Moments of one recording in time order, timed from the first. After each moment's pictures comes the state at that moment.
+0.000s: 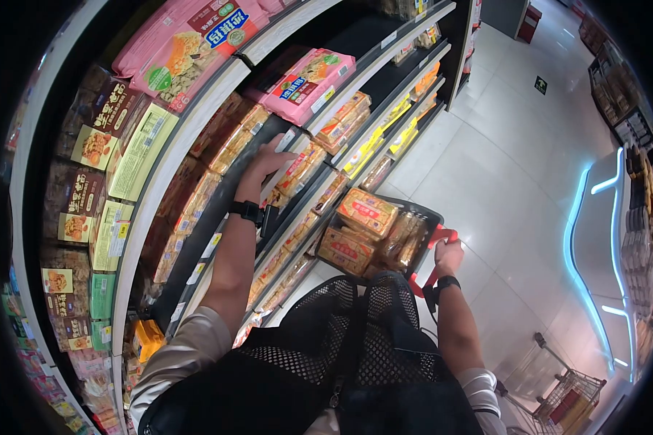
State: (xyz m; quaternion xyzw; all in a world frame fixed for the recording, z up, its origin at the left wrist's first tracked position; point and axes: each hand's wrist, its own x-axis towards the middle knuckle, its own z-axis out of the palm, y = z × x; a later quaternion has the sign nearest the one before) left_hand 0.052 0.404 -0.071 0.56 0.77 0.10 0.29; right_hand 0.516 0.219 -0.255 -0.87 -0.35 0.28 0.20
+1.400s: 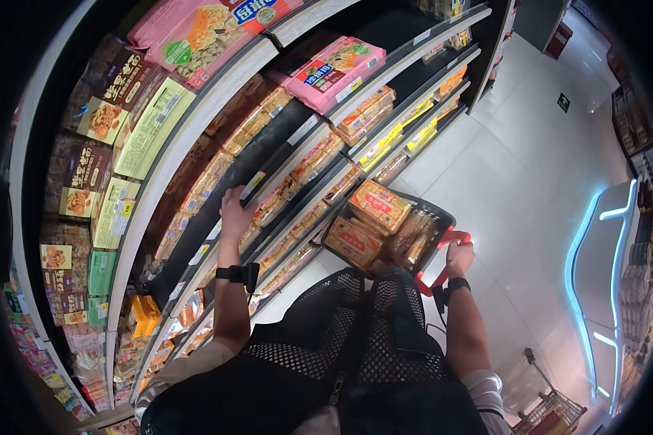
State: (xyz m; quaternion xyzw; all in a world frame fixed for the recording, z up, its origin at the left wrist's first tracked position) left_hand -0.001 0.211 -0.061 0.55 0.82 0.16 0.02; right_hand 0.541 0.242 -0.325 -0.86 -0.39 0.24 0.23
